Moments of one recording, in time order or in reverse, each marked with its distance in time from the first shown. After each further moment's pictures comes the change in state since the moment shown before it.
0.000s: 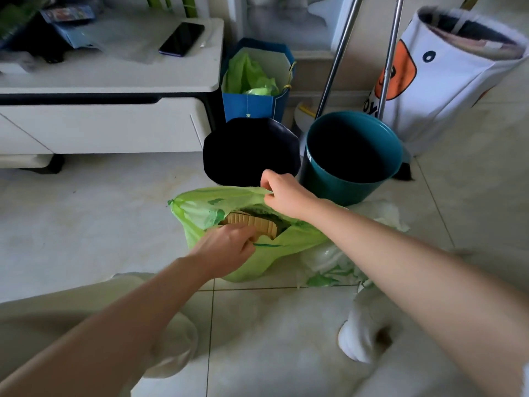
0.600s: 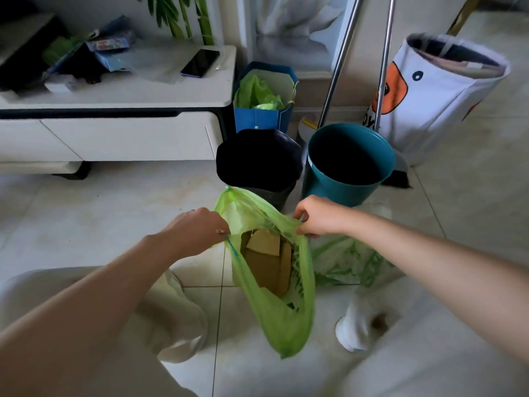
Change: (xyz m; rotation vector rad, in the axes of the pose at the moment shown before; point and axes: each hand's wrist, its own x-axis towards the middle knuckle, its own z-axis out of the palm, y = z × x) left_hand -0.047 -0.008 -0.072 0.182 -0.136 -0.200; right_hand -0.089 -0.029 -0.045 -0.029 -0.274 0.278
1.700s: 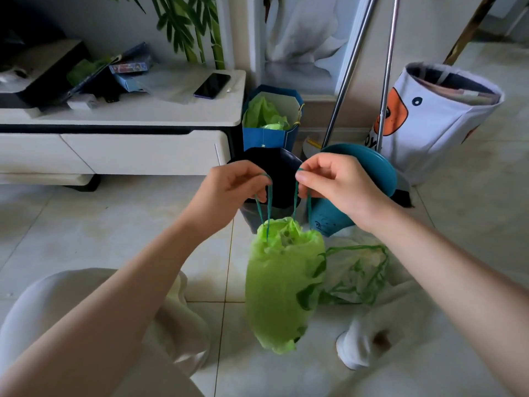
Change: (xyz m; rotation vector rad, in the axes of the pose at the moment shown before) left_hand -0.008 0.051 -0.073 -1.099 0.463 0.243; right_hand -0.050 -0.047 -0.061 0.762 0.387 -0.392
